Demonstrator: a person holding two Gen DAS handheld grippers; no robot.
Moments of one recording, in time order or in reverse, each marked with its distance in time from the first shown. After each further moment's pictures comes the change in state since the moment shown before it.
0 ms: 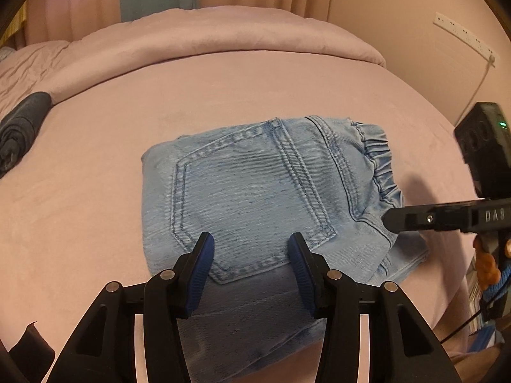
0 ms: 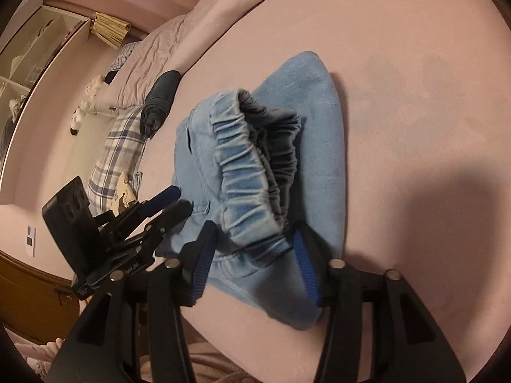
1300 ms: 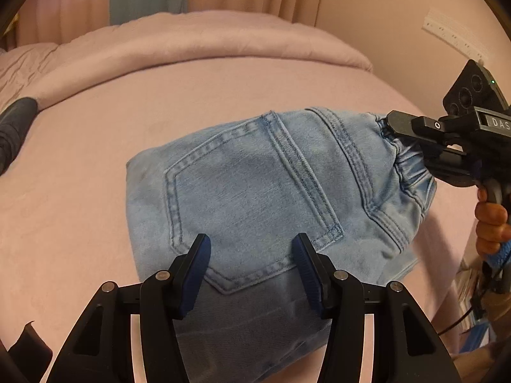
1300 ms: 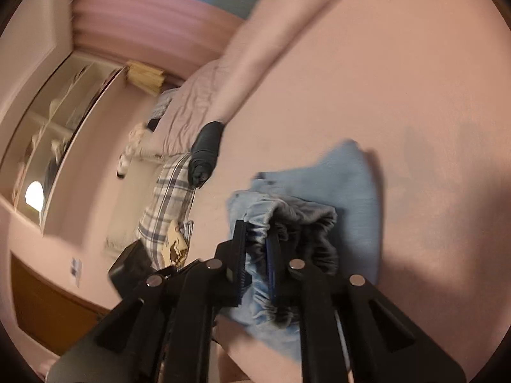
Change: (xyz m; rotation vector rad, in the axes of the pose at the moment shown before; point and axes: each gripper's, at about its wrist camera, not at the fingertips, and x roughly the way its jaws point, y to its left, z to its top) left arm 0.006 -0.003 0.011 0.014 -0.027 -0.087; right arm -0.043 0.001 0.047 0.043 -0.197 0.267
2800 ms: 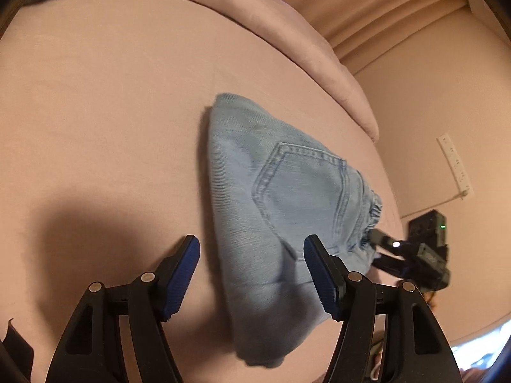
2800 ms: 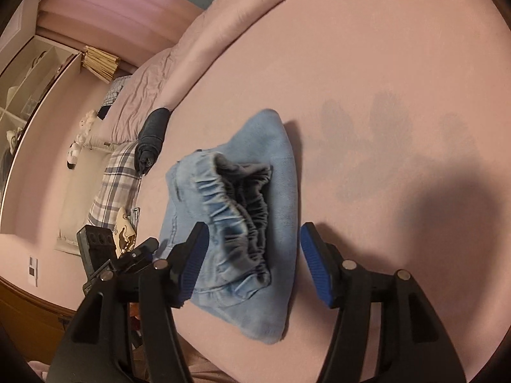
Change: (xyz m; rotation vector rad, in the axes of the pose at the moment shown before) left arm -0.007 0.108 -0.037 -0.550 0.027 -0.304; right arm -0.003 -0.039 -0.027 0.058 0.099 -0.264
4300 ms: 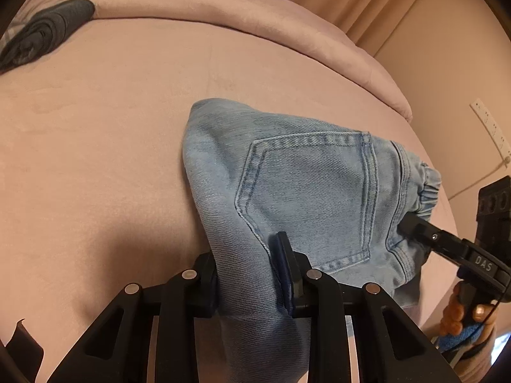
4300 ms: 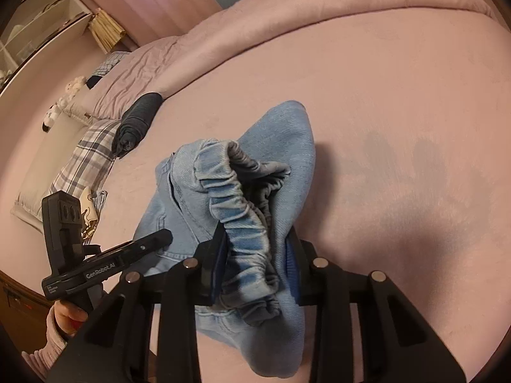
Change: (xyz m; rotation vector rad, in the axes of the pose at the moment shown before) left arm 0.012 -0.046 -0.012 0.146 -0.041 0.279; right arm 0.010 0.066 -0.021 -0.219 -0.113 -0.191
